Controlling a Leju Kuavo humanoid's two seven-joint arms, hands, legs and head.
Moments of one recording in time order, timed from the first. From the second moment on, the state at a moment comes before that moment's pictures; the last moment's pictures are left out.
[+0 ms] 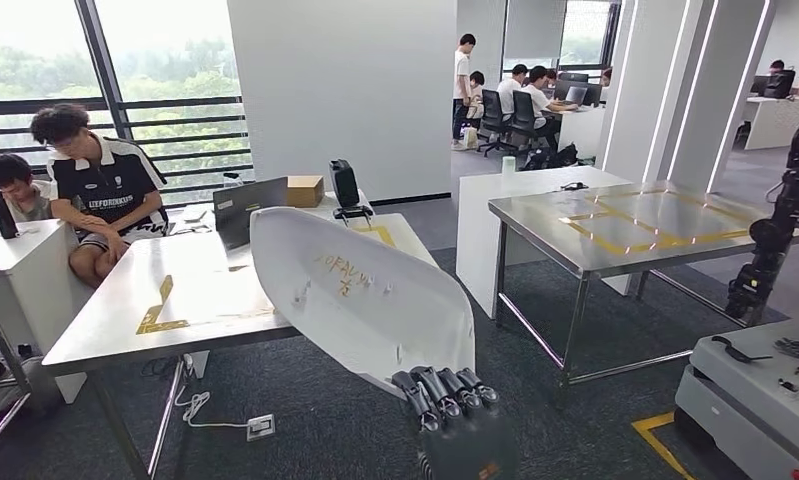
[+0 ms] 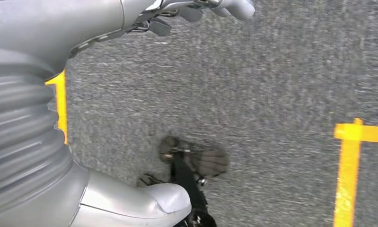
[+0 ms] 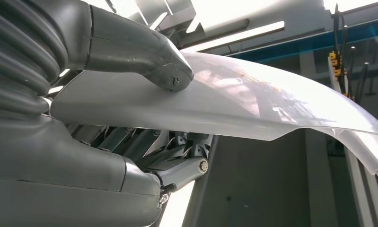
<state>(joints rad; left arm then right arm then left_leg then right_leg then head) -0.09 -0.17 1.12 -0.19 -0.82 0.15 -0.48 -0.56 -0.20 0.92 -1.48 1.57 -0.49 0.22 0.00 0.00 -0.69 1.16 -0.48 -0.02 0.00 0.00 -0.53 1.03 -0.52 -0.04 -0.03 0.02</state>
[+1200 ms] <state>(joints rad) -0.10 -0.17 1.12 -0.19 -0.82 0.15 -0.49 -0.54 -0.19 0.89 -1.47 1.57 -0.47 0.21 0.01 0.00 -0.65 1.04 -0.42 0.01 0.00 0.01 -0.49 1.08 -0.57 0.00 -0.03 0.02</state>
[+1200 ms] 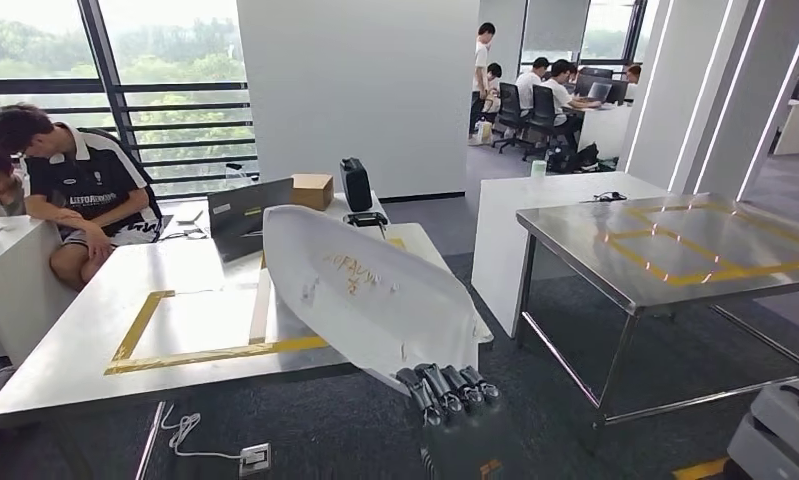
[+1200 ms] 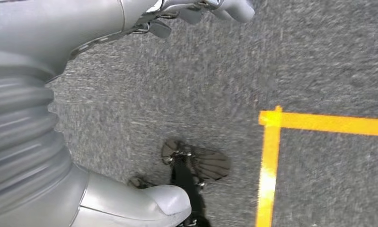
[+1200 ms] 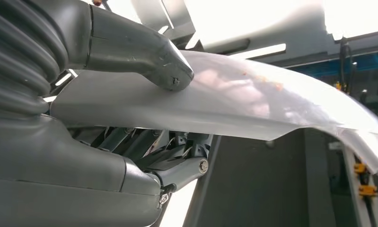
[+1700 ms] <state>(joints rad) -0.12 -0.18 1.12 -0.19 -0.82 0.13 -0.48 -0.52 -0.10 0.69 -1.39 1.46 -0.38 -0.10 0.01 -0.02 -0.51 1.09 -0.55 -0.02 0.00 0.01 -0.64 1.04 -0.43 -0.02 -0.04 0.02</state>
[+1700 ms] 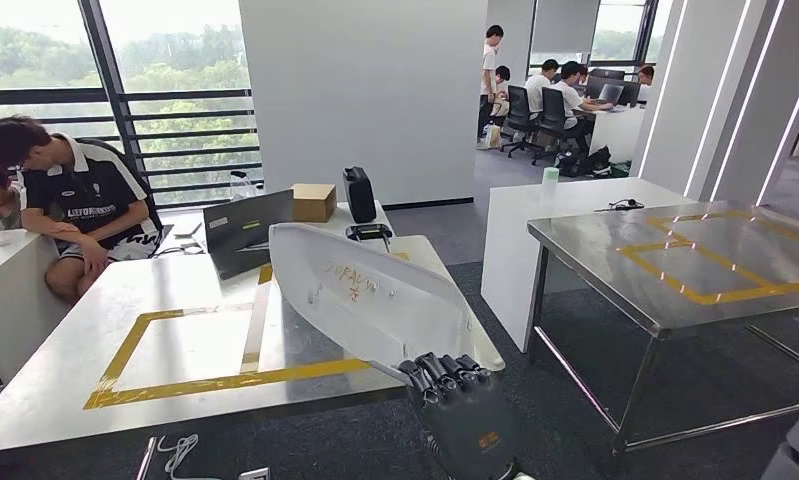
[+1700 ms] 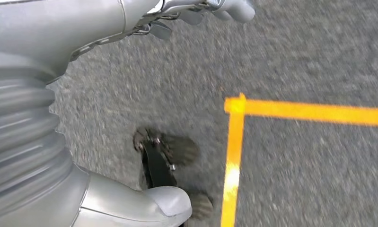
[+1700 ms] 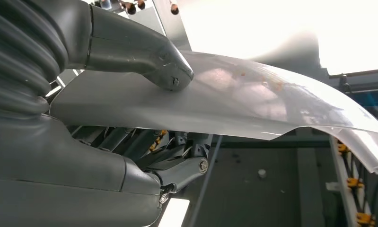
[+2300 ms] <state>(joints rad) -0.14 -0.19 1.12 -0.19 -0.83 0.12 -0.45 -0.90 0.12 0.58 -0.67 1.41 -0.31 -0.19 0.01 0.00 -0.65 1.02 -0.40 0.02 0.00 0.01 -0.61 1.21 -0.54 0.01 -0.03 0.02</state>
